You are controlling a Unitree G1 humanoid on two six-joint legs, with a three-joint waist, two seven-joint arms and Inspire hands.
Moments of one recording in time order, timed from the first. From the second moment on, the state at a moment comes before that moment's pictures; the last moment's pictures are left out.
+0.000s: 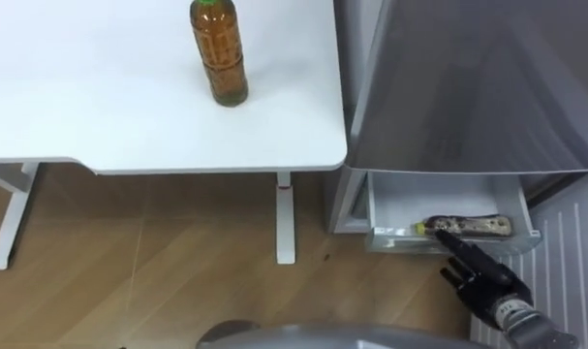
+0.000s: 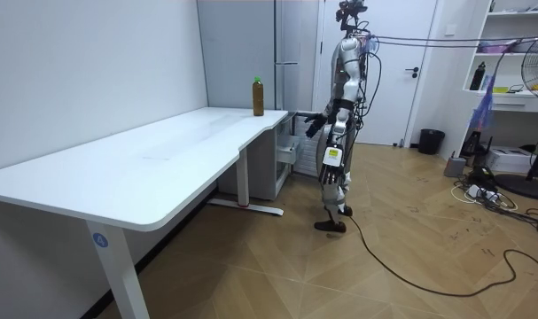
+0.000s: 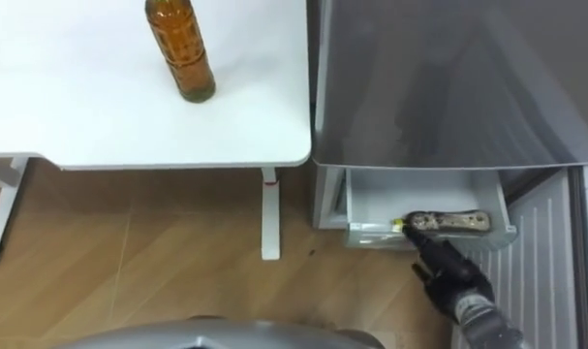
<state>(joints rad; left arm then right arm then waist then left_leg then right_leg) 0.27 0.25 0.04 1.08 0.03 0.11 0.12 0.10 -0.34 0.00 1.09 1.02 0.08 0.25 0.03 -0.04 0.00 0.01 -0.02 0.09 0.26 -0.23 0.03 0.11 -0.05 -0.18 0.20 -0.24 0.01</state>
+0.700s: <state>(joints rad) 0.23 0.18 0.10 1.15 0.04 0.14 0.13 0.07 -0.26 0.09 1.32 0.42 0.09 0.18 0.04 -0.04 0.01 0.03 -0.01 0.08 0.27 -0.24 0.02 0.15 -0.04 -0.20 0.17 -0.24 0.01</state>
